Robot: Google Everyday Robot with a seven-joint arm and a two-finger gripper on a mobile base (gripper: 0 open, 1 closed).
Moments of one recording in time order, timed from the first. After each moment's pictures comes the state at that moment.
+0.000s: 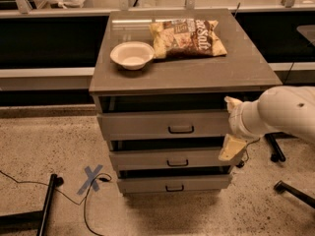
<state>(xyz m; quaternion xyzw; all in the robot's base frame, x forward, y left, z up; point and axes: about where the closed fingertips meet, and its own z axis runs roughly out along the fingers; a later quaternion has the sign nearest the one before) 0.550 -0.215 0.715 -0.62 0.73 -0.08 0.27</state>
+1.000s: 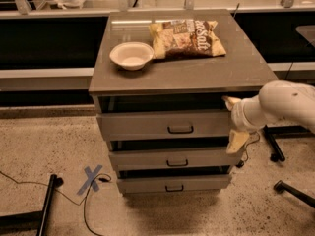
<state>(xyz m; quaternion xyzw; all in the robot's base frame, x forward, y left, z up) 0.599 -0.240 0.673 -0.70 0.66 -0.07 0.26</state>
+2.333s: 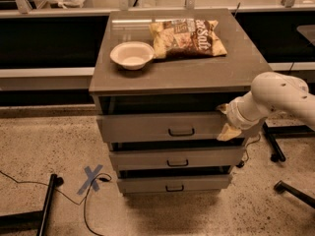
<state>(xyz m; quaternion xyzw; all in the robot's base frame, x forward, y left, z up) 0.610 -0.238 0.647 -0.70 0.68 -0.01 0.22</state>
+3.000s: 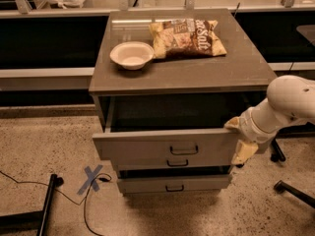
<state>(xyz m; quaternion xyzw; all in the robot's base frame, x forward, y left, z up) 0.535 -0.250 0.664 -0.70 0.69 0.02 0.18</state>
